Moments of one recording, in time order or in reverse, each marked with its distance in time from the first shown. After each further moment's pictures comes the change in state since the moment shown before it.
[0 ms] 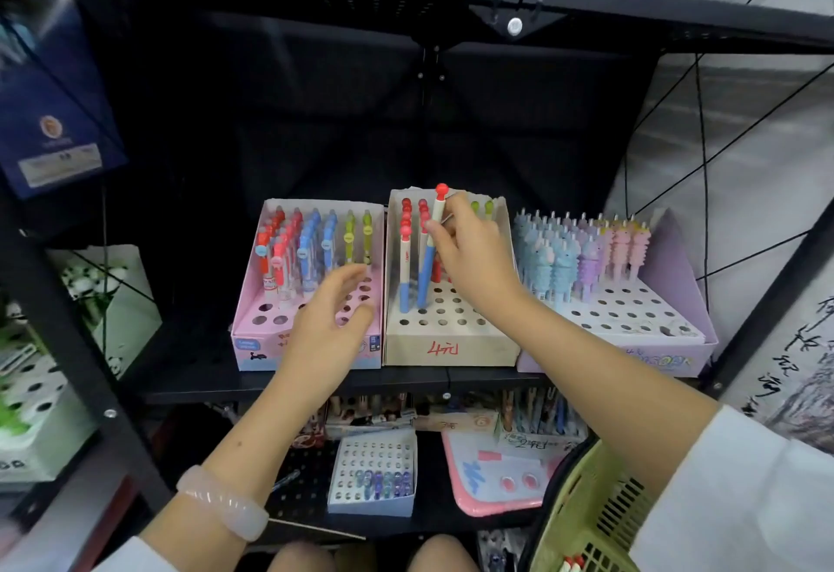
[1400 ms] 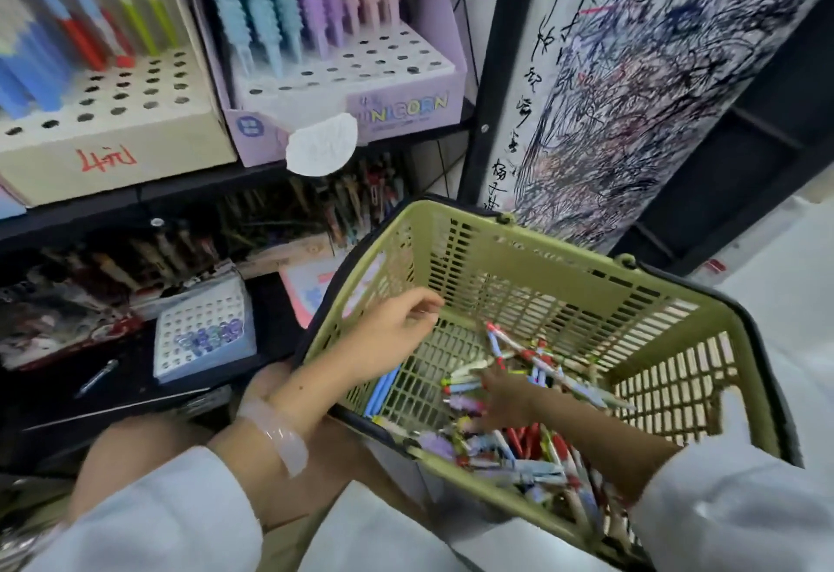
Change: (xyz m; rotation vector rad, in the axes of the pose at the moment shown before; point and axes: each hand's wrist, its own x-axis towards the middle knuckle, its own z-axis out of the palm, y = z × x) left_hand -0.152 -0.016 0.268 0.127 -1.038 -0.172; right_hand -0.428 0.221 -0.084 -0.291 -1.203 0.852
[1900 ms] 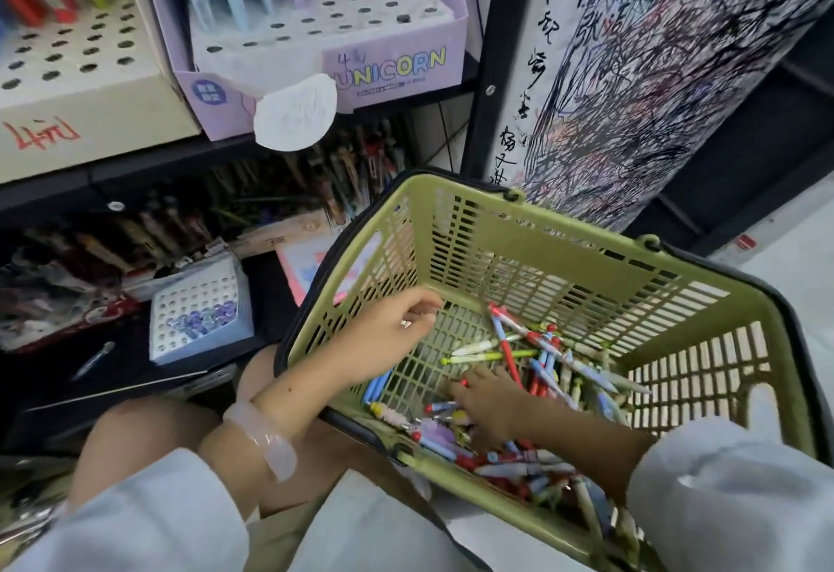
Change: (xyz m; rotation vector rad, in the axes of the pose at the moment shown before) left_hand 0.008 -0.017 0.012 -0.046 -0.060 -0.082; right_hand 0.022 -0.011 0.030 -0.381 0.043 -0.257
